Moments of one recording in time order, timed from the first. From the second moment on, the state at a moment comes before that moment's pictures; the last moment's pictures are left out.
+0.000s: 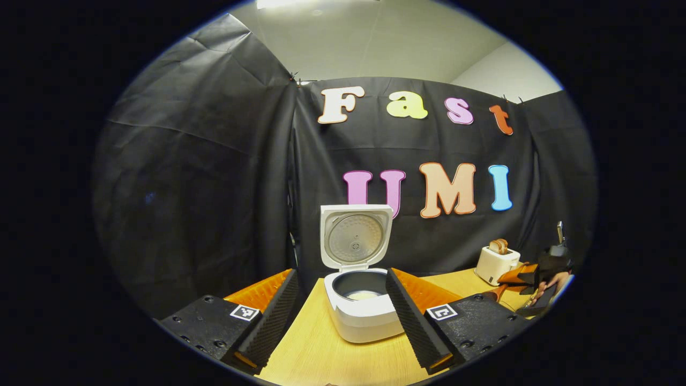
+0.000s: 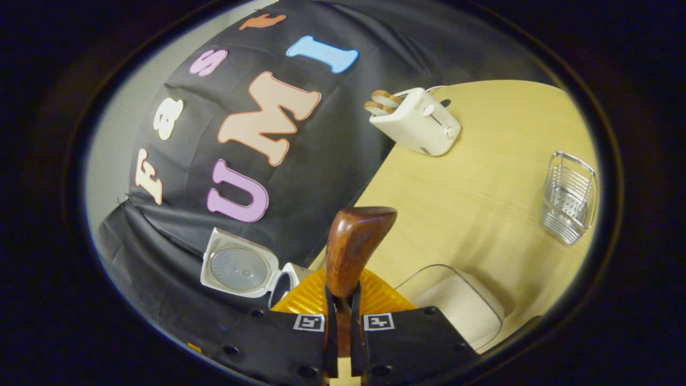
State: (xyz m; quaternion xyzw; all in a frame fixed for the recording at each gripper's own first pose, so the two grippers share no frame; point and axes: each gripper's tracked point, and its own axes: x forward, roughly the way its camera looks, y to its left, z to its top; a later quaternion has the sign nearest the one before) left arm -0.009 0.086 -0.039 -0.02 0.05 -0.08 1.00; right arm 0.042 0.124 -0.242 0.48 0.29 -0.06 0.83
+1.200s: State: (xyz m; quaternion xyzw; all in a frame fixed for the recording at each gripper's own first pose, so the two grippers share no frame) left arm -0.021 0.166 -0.064 -0.04 0.06 -0.01 1.00; right arm 0.181 0.334 -0.196 0.43 0.26 0.07 0.86
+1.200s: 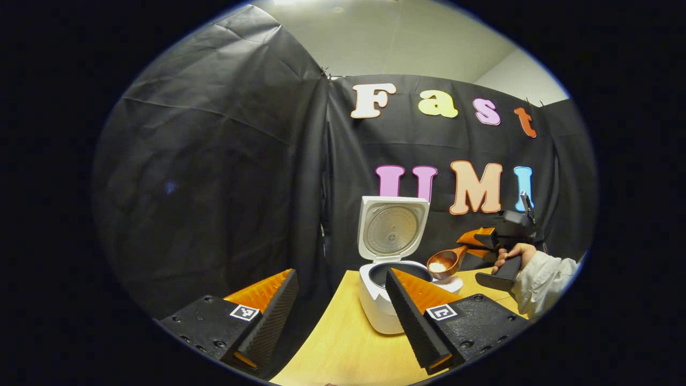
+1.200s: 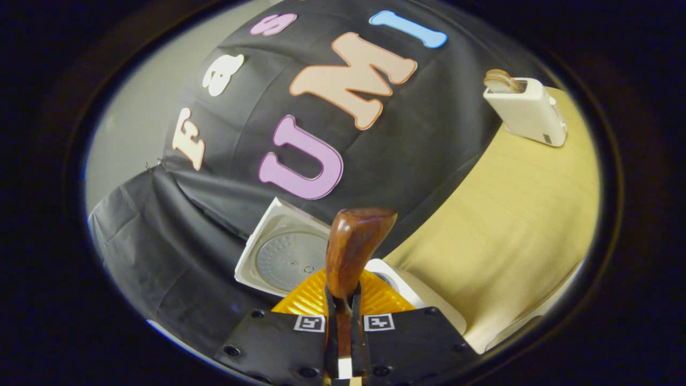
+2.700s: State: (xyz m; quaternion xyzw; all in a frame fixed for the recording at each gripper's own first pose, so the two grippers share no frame) left arm -0.031 0.214 -0.096 -0.06 0.09 0.06 0.99; right arm 0.216 0.461 -0.203 -0.05 0.15 0.18 0.97
